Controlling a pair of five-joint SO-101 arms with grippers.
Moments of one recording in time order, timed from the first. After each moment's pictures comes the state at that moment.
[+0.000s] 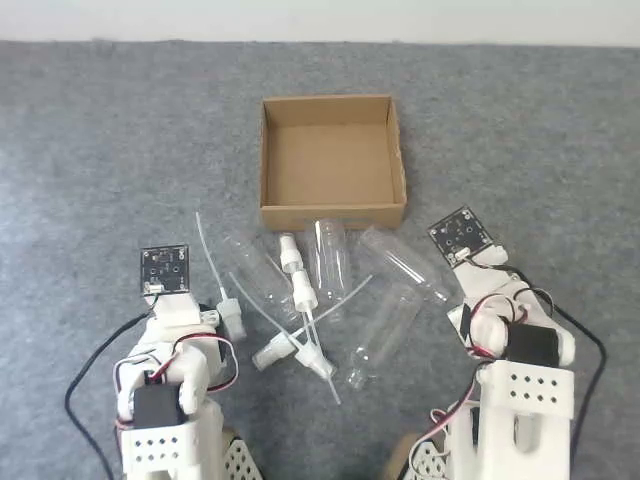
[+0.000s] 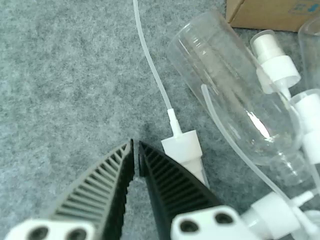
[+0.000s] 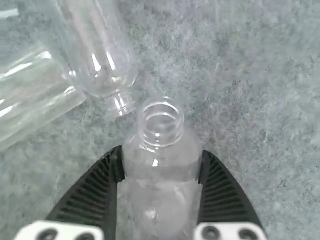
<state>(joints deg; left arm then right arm) -11.4 -103.5 97.1 72.2 6.1 4.8 -62.0 66.8 64.9 36.8</state>
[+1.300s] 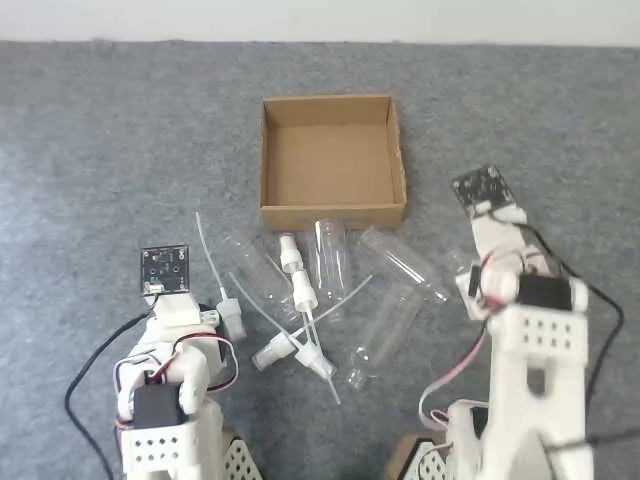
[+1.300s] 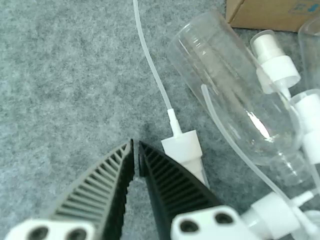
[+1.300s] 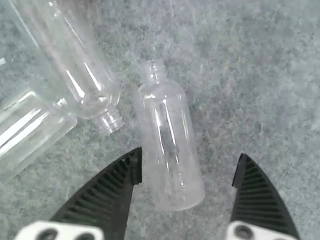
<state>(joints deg) -11.4 -103.5 97.1 72.2 6.1 4.9 -41.0 47.7 69.0 28.9</state>
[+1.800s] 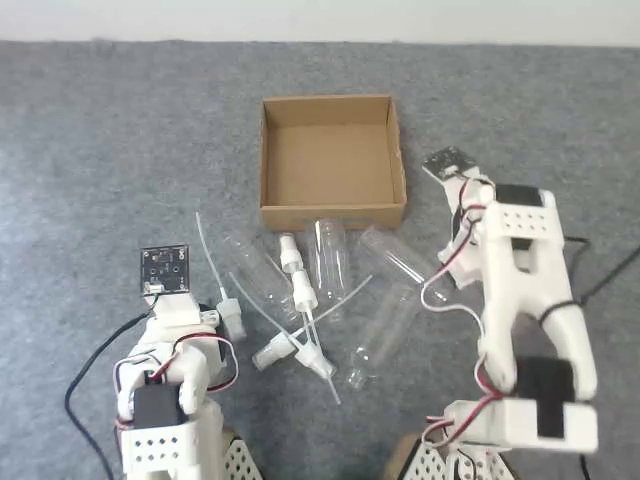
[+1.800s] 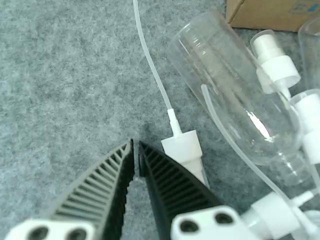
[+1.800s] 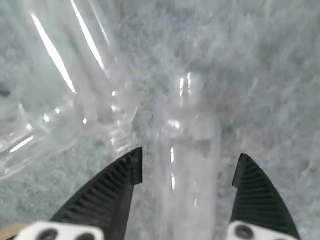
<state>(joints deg) -11.4 -103.5 97.1 72.2 6.1 1.1 -2.3 23.6 74.4 33.0</state>
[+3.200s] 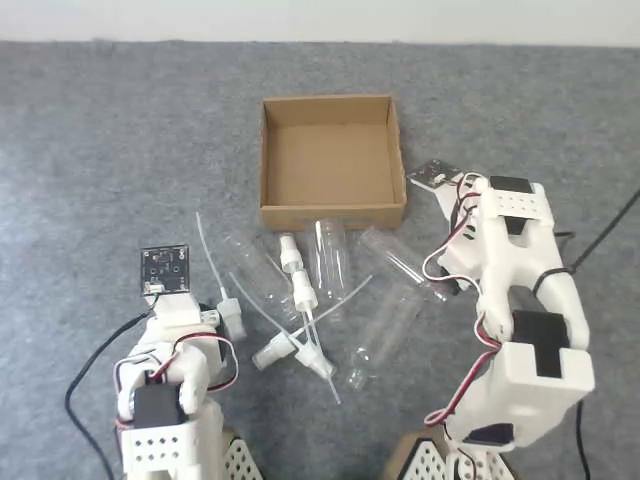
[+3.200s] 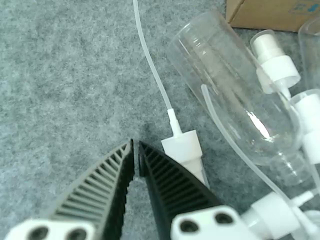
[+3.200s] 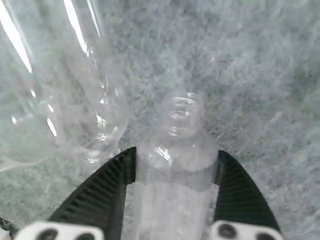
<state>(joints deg) -11.4 -103.5 97.1 72.2 6.1 2.5 11.3 18.8 72.8 42.3</state>
